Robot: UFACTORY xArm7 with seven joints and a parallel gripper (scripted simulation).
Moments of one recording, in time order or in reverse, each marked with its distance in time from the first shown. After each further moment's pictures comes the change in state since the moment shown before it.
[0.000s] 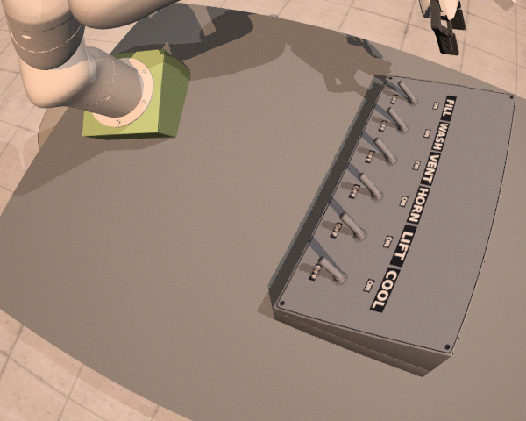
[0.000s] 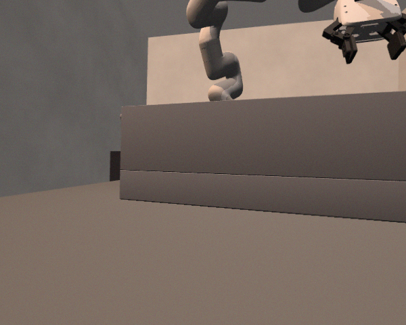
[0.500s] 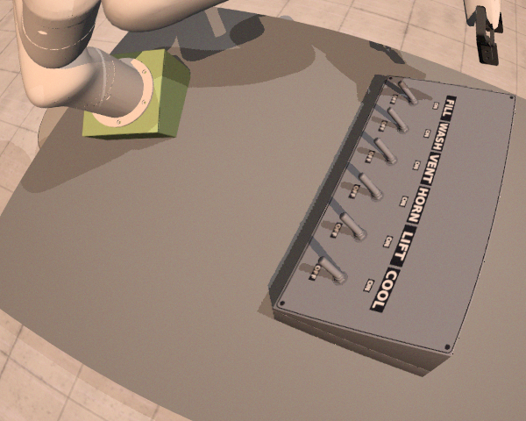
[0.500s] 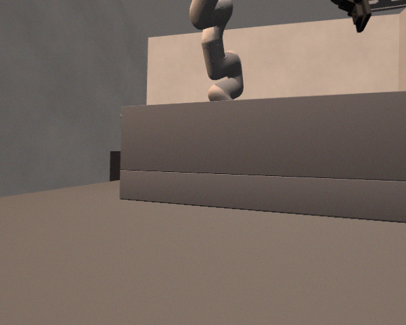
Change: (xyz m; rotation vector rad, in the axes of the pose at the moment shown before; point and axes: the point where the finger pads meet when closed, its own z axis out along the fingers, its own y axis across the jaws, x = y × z) arm 0.067 0.000 0.008 -0.007 -0.015 -0.008
